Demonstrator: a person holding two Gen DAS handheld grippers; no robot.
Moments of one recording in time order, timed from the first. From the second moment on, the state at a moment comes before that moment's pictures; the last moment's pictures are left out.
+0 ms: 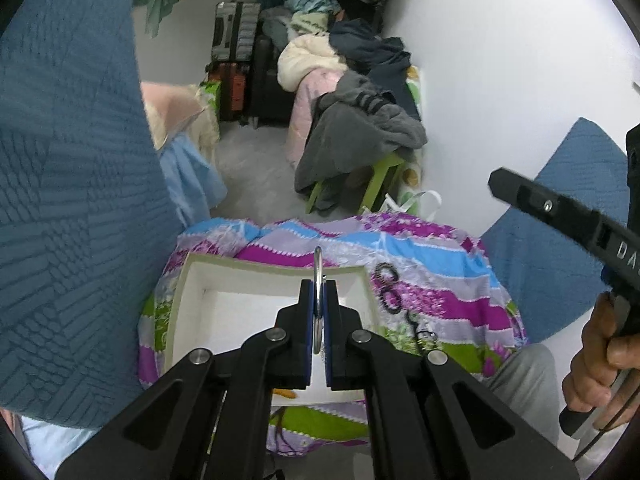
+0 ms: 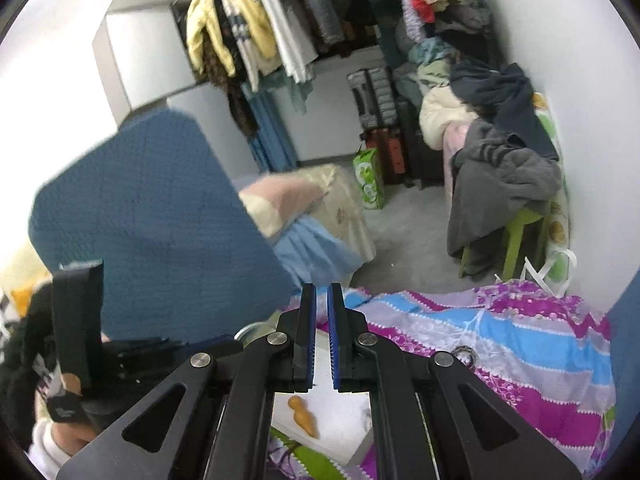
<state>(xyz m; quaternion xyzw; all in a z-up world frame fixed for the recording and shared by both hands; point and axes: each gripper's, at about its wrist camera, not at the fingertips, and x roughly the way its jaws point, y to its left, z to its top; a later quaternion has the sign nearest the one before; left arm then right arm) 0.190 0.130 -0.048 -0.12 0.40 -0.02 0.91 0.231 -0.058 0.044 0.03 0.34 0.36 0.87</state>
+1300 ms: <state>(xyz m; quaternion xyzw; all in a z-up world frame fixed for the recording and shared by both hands) 0.185 0.114 -0.080 -0.15 0.40 -0.03 0.90 0.228 -0.087 -0.019 0.01 0.39 0.33 0.86</state>
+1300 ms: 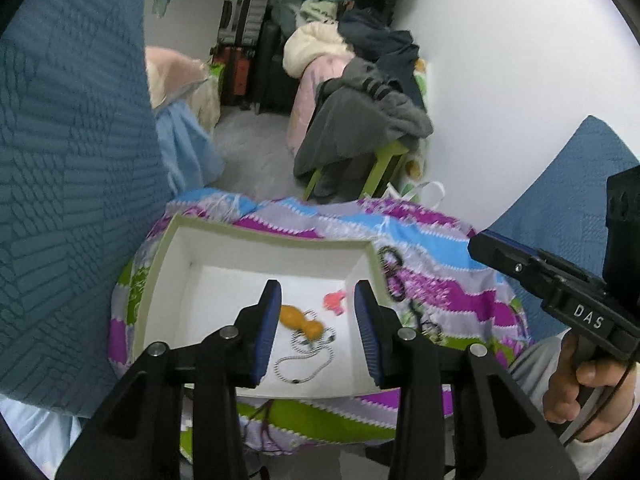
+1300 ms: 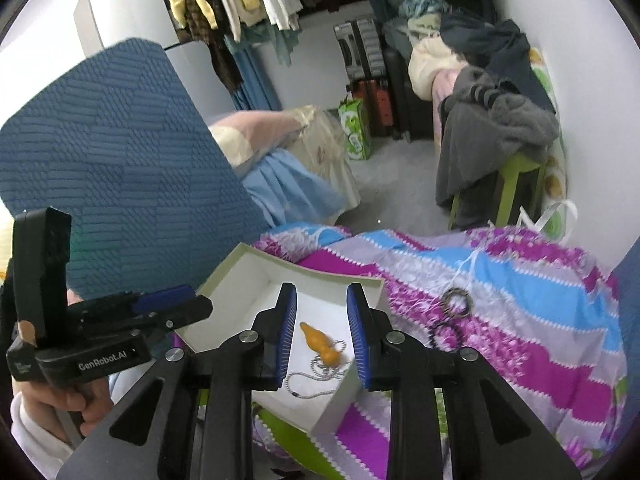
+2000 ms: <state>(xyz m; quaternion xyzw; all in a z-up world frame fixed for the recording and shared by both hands) 0.210 0.005 -0.105 -0.16 0.40 -0.08 0.90 0.252 -0.215 -0.095 -0.02 0.41 0.27 0.87</state>
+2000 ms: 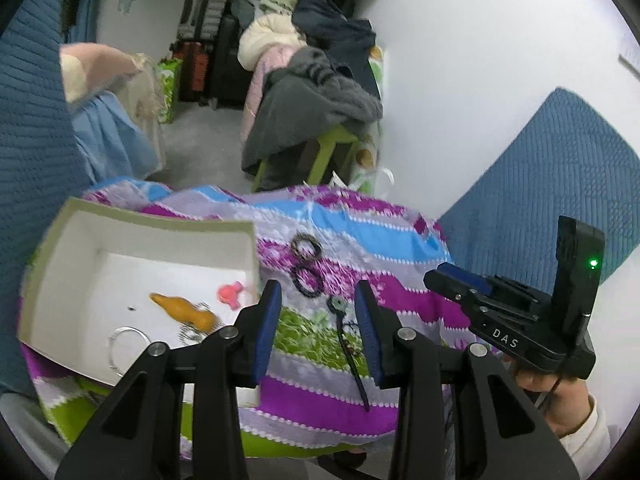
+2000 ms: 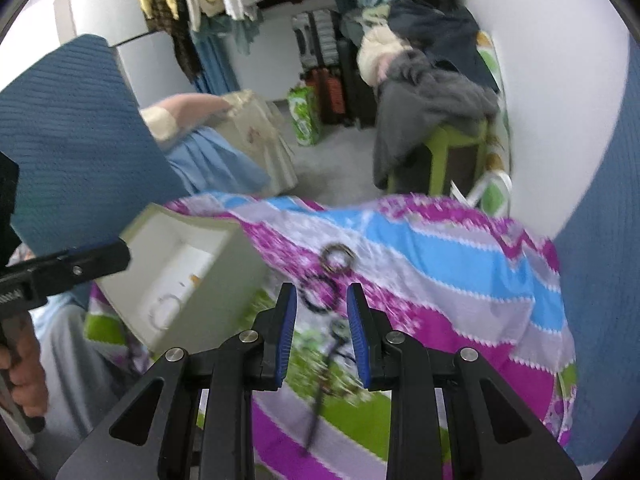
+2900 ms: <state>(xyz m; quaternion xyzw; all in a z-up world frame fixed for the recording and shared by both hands) 0.285 -0.072 -0.245 -0.08 0.53 -0.09 0.84 0.289 -0.221 -0.228 -0.03 0.53 0.30 0.79</state>
